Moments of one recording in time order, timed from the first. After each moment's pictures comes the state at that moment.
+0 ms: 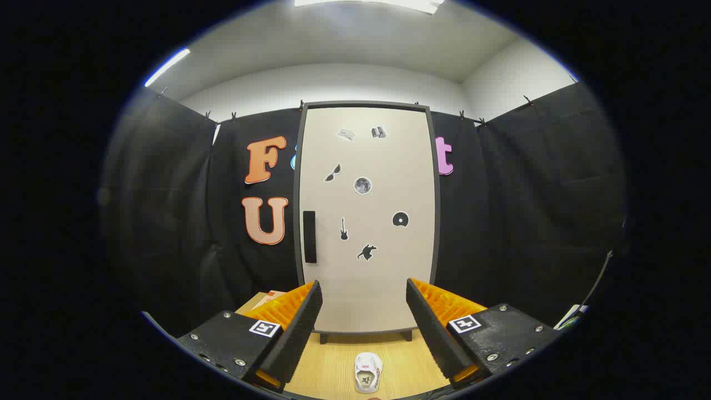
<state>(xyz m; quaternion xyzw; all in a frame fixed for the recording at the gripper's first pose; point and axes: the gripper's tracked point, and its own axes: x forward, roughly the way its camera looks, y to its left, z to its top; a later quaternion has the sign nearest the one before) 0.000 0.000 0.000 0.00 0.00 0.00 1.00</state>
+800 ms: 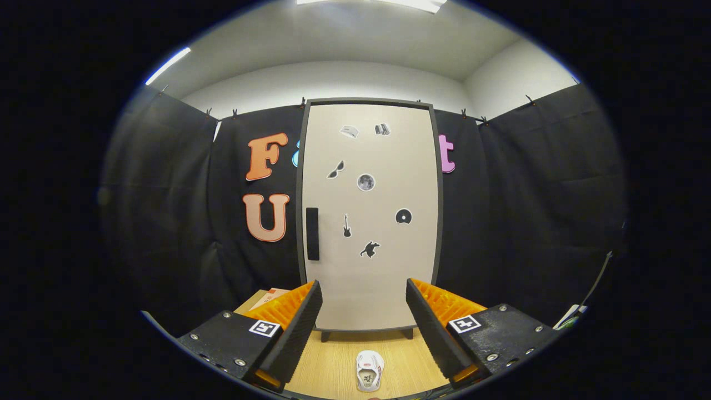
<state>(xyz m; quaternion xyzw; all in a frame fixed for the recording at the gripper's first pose) -0.001 0.007 -0.002 0.00 0.01 0.00 1.00</state>
